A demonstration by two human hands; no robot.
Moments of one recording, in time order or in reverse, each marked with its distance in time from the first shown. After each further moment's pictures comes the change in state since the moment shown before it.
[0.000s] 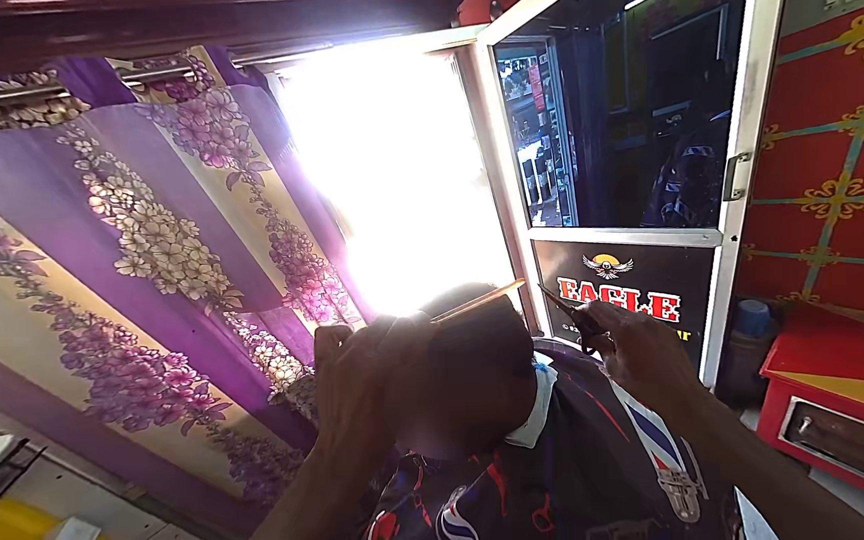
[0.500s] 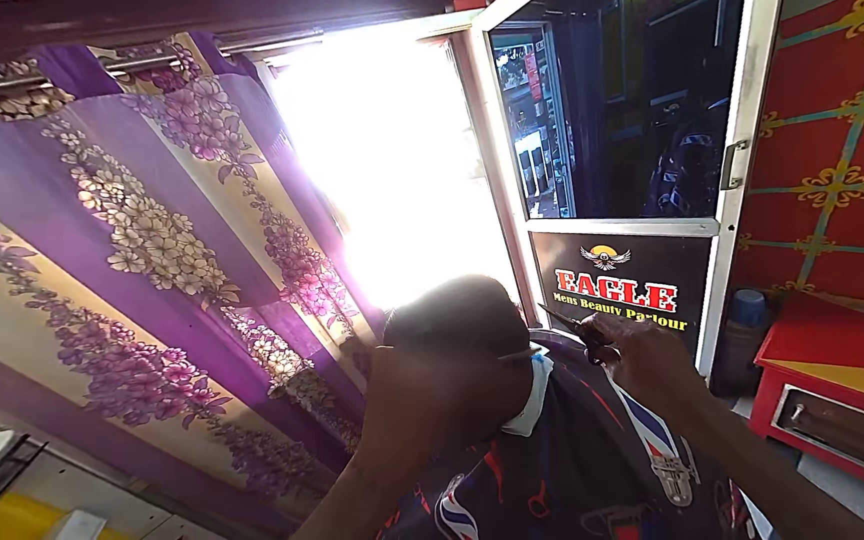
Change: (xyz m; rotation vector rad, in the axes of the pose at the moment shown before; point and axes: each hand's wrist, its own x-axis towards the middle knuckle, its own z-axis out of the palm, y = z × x) left_hand -0.038 0.022 0.024 0.079 -0.294 0.188; right_hand -0.026 0.018 0.010 -0.016 -0.053 -0.012
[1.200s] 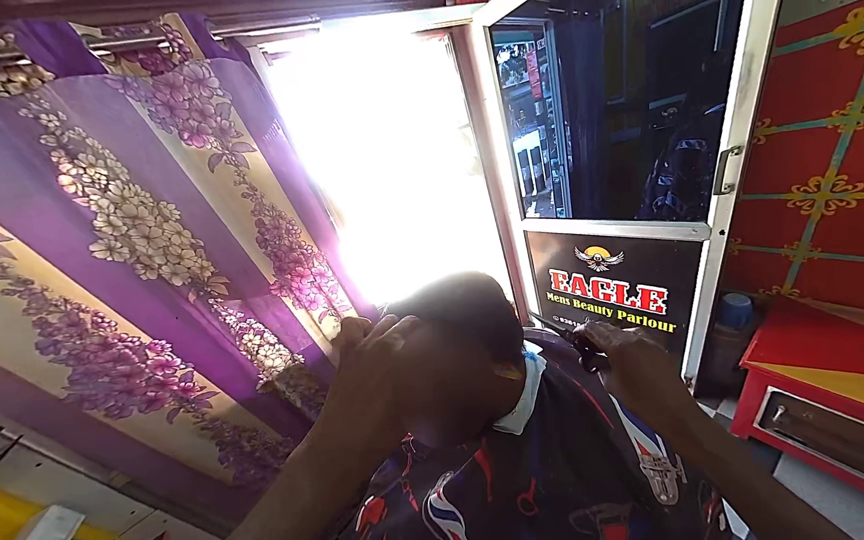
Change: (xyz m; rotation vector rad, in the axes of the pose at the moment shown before) left_hand 0.024 -0.021 -0.030 -0.091 -0.179 -0.065; right_hand -0.010 0.003 0.012 0.000 -0.052 0.028
